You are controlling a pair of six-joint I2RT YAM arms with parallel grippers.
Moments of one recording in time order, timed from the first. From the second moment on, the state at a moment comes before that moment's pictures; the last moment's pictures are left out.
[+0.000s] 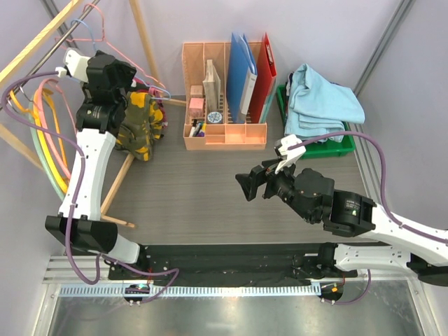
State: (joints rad) left arm -0.13 1.49 1.81 -0.52 -0.49 -0.91; right arm 1.24 0.89 1.11 -0.40 0.60 0.32
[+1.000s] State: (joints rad) left arm -0.09 1.41 1.54 -0.06 -0.39 -0.54; right arm 1.24 0.93 1.09 -0.36 0.60 0.27
